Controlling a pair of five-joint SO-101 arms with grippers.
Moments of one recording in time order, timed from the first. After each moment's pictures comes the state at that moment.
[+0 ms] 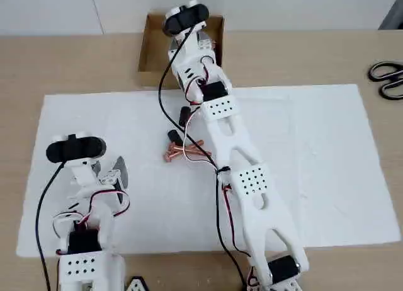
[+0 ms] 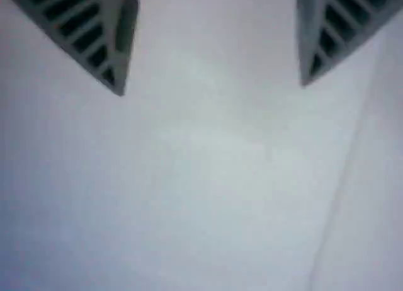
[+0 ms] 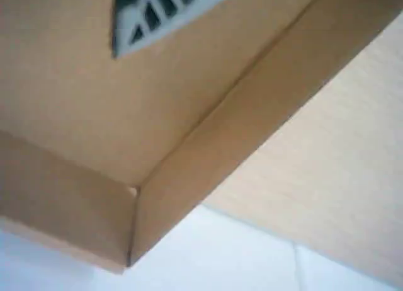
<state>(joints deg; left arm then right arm) -11.3 -79.4 91.3 37.6 8.9 -23.1 75.9 -80.5 30.2 1.5</state>
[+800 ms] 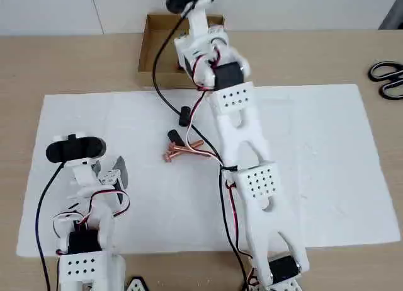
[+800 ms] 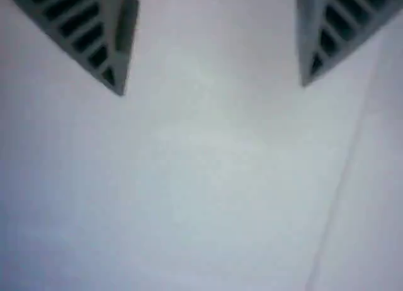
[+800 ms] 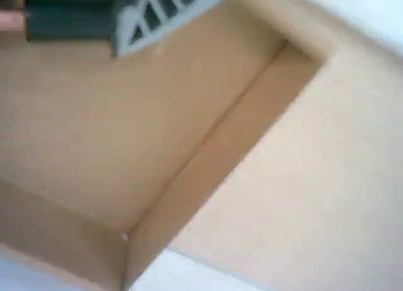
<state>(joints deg) -11.3 -79.4 91.3 37.6 8.9 -22.6 60.1 -93.4 69.7 1.5</state>
